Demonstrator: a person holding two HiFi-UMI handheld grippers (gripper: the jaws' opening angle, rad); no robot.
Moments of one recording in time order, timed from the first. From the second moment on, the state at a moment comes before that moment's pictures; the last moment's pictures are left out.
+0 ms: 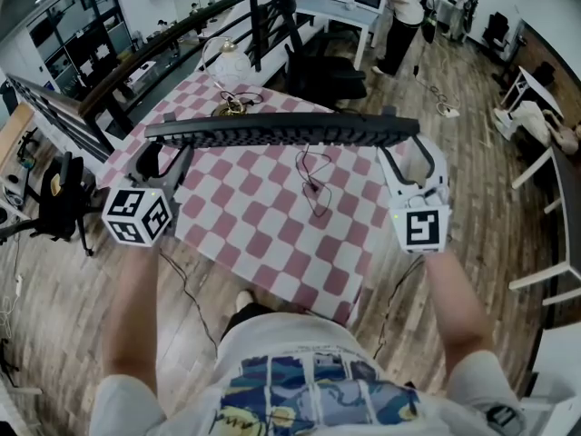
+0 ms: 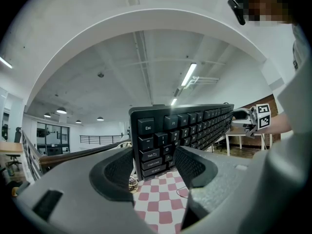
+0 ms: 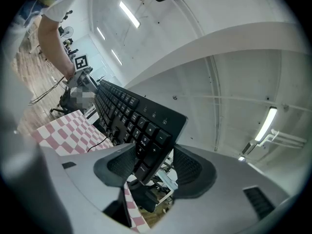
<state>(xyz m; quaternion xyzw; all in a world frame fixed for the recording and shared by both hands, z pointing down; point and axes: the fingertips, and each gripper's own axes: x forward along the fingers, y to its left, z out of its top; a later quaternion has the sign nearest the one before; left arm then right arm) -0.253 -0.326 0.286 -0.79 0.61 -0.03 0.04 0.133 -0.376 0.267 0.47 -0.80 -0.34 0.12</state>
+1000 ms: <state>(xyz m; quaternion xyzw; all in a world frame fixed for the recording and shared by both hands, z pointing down) -0.249 -0.337 0.290 -0.79 0.61 -0.03 0.04 0.138 -0.387 0.273 0.48 -0.80 -0.33 0.13</state>
